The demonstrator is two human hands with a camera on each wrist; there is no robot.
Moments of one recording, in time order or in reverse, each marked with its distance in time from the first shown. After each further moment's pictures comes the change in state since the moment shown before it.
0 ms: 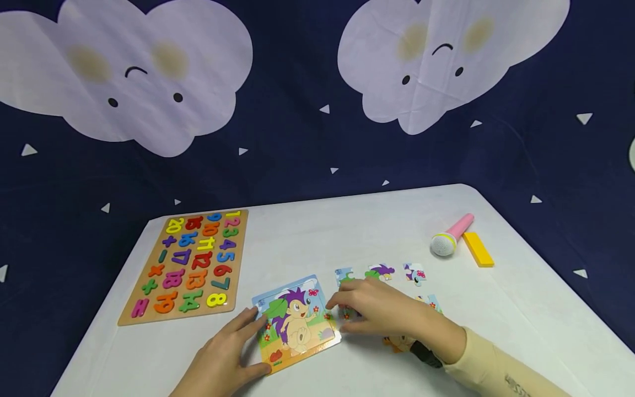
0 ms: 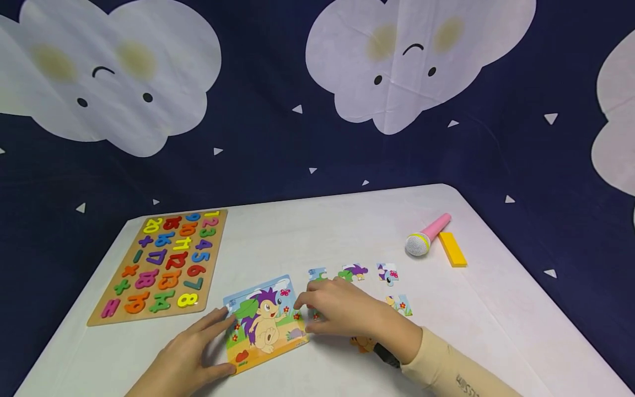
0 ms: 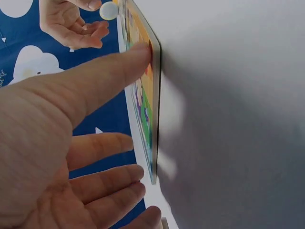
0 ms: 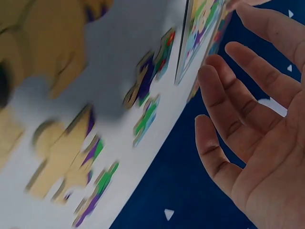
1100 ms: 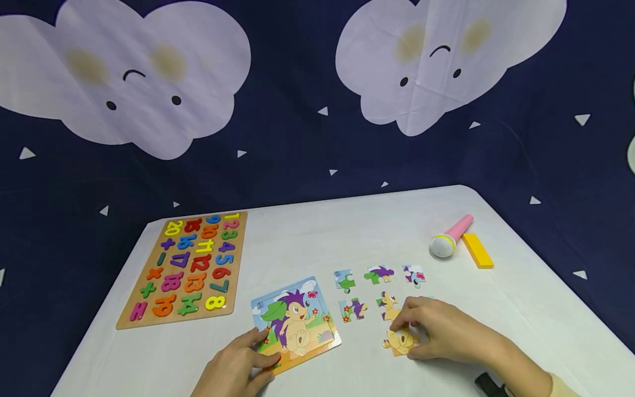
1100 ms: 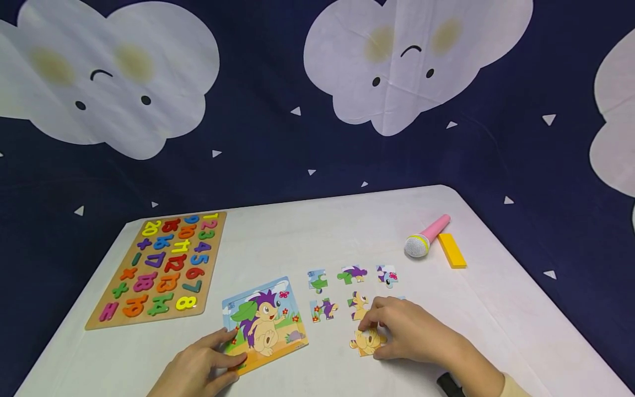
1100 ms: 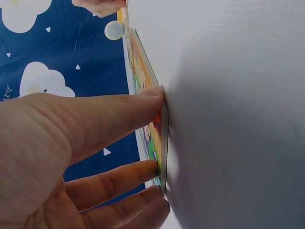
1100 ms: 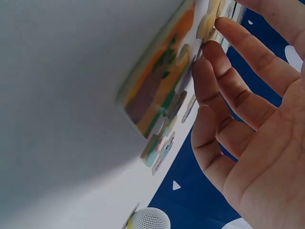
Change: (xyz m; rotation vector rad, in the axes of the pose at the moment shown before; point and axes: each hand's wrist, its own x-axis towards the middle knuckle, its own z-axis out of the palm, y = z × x) left_hand -0.007 0.010 0.012 -0.045 -0.081 0.115; right_hand -0.105 0.041 0.005 0.175 -0.002 0.261
